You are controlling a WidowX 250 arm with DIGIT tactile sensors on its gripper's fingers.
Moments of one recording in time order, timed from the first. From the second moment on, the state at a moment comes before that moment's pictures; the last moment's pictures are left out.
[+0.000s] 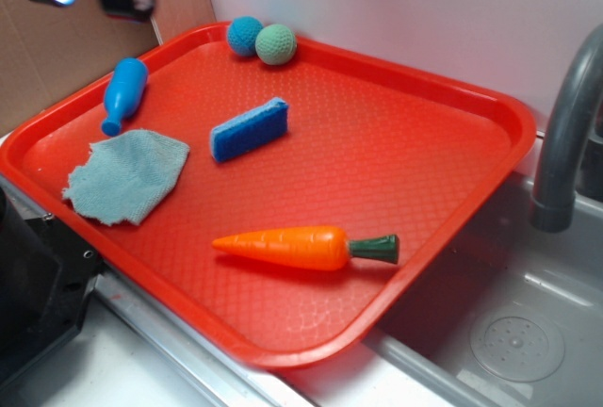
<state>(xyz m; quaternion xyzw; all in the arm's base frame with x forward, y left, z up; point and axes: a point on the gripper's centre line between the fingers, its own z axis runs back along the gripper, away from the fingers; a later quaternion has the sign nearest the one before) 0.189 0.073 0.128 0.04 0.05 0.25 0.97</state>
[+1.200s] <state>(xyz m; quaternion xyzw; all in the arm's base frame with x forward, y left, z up) 0.215 0.124 0.015 0.02 0.01 0.22 0.98</state>
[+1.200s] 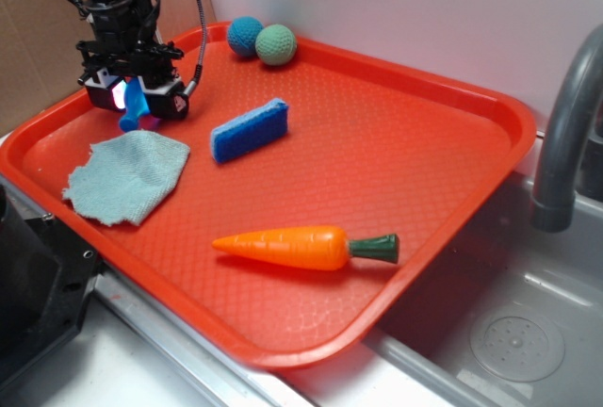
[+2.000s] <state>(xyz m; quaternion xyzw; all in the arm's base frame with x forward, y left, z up) 0.189 0.076 0.106 0.02 -0.02 0.15 0.99</state>
